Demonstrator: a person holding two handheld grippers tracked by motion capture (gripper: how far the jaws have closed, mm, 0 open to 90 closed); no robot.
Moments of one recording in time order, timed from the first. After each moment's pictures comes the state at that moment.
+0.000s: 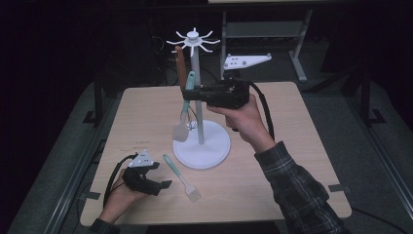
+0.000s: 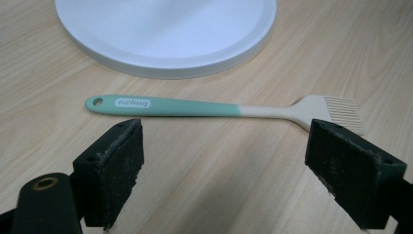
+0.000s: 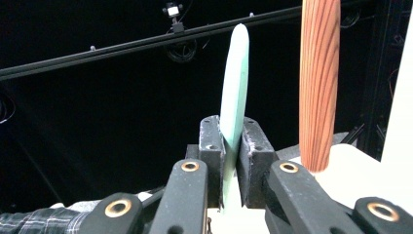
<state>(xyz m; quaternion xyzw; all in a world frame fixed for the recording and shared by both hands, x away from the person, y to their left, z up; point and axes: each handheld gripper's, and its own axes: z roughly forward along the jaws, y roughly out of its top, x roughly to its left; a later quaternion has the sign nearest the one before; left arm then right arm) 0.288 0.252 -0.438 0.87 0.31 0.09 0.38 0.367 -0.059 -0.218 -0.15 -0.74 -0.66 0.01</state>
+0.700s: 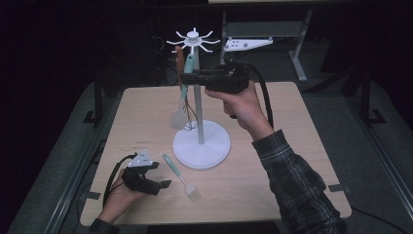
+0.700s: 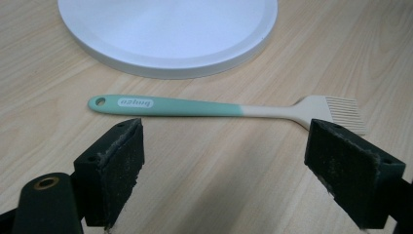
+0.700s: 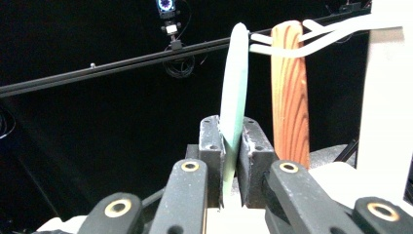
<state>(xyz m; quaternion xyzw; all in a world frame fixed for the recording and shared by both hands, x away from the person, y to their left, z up) 0.289 0.254 -0.439 0.87 0.31 0.09 0.38 0.384 -0.059 -0.195 -0.16 -0.72 -0.67 0.01</state>
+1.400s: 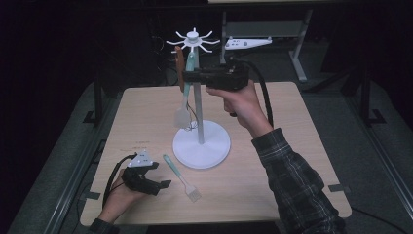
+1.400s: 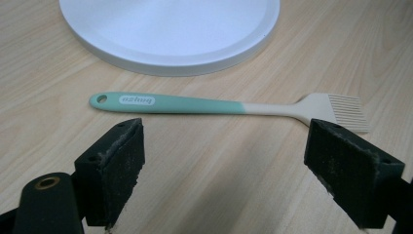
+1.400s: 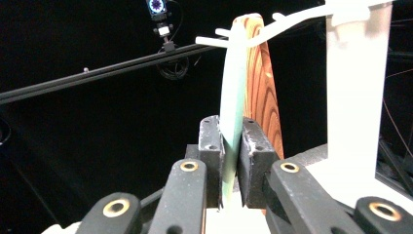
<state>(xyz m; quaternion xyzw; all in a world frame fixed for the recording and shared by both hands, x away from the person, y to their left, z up) 0.288 0.253 -0.440 0.86 0.32 0.09 0.38 0.395 -0.061 -0.201 -0.17 -0.72 -0.67 0.01</state>
